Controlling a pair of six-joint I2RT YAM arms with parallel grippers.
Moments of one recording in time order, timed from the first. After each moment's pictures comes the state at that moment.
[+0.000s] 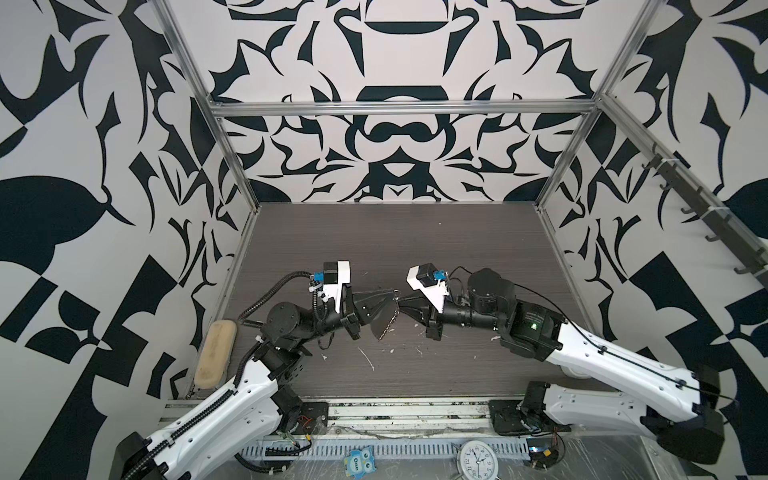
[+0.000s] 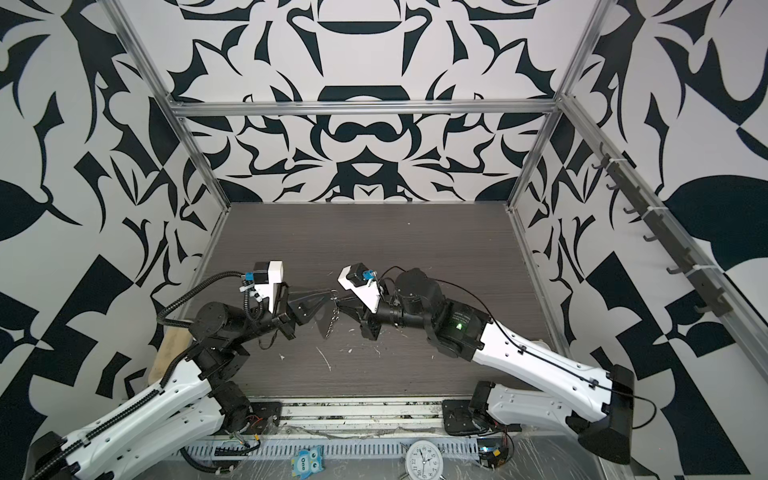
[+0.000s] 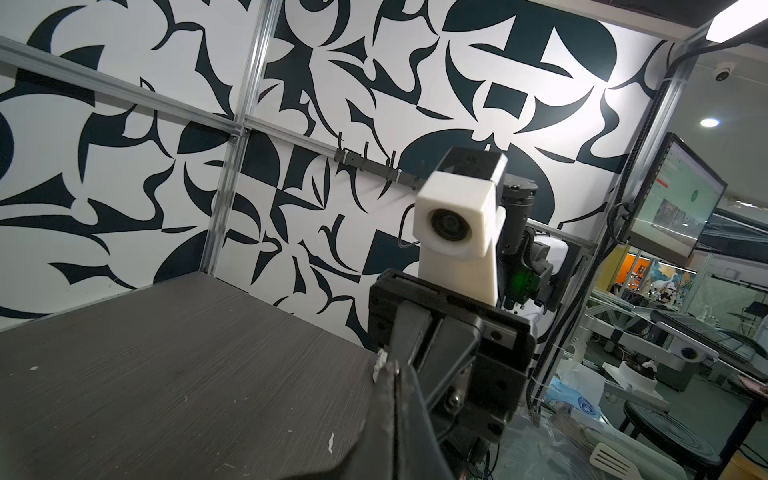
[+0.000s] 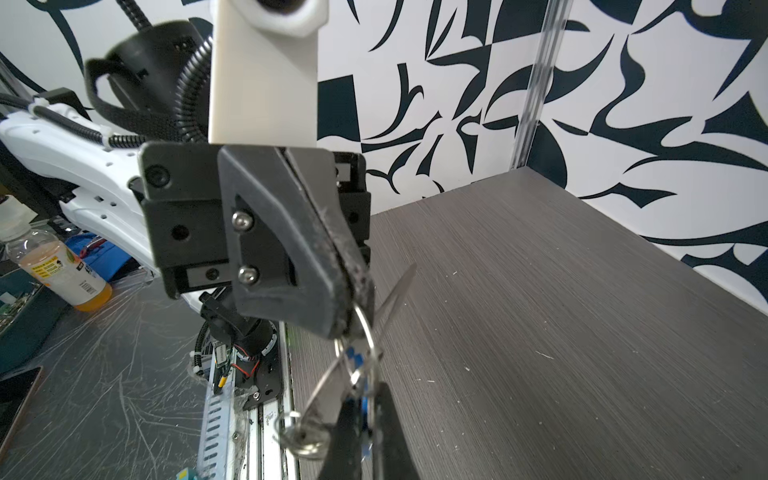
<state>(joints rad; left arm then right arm) -0.75 0.73 0.48 0.62 0.58 -0.56 1.02 1.05 0.98 -0.18 -0.30 0.06</state>
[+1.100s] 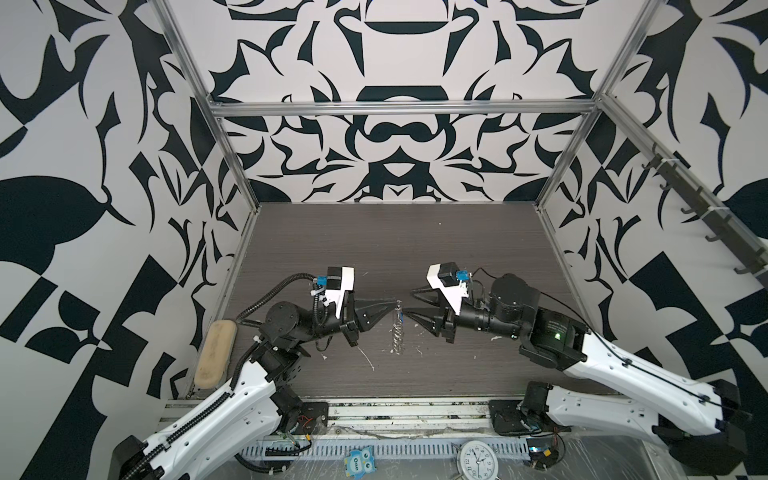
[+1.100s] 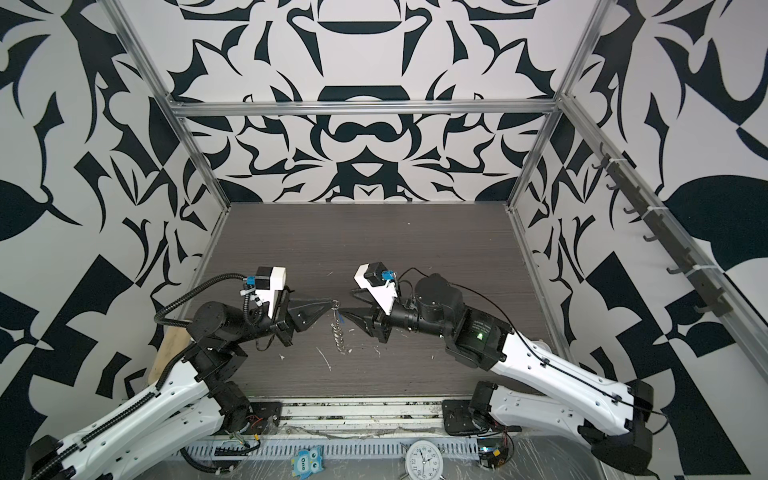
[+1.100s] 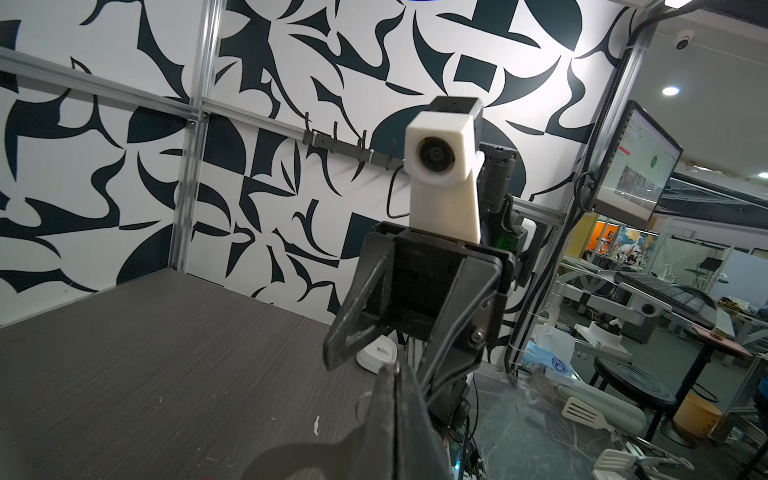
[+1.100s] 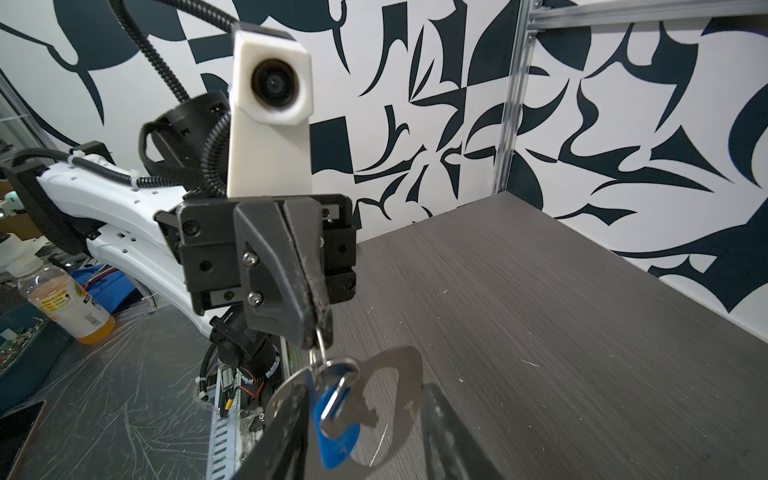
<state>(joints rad) -0.75 0.71 0.50 0.56 0.68 -0.51 1.03 0.94 0.97 -0.19 -0.25 0.10</state>
